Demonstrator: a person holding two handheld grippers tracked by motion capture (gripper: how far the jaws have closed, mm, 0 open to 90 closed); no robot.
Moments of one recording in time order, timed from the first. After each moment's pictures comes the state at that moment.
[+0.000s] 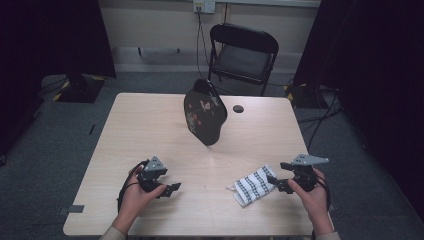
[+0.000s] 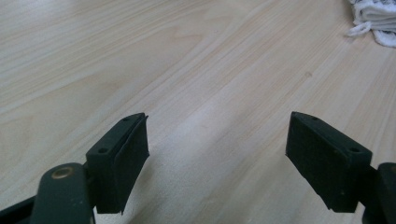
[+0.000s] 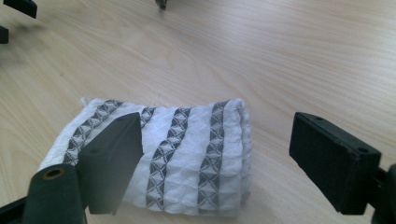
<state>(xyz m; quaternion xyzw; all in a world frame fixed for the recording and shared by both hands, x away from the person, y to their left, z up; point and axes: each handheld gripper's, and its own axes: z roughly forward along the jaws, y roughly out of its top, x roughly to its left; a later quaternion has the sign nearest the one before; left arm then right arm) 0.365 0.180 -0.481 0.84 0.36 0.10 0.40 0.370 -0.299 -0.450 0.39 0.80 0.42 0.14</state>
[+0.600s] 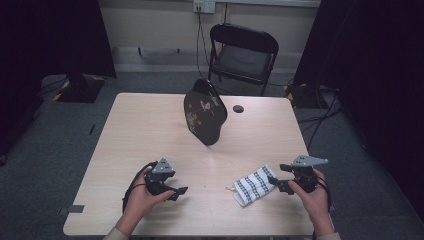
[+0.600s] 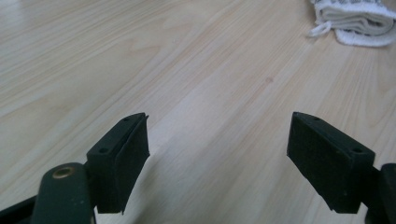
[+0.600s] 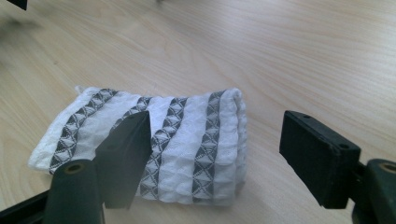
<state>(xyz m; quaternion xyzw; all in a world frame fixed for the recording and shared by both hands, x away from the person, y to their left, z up) 0.360 0.155 -0.475 0.85 0.33 0.08 0.40 0.368 -0.302 -0.452 0.39 0.81 0.41 0.14</state>
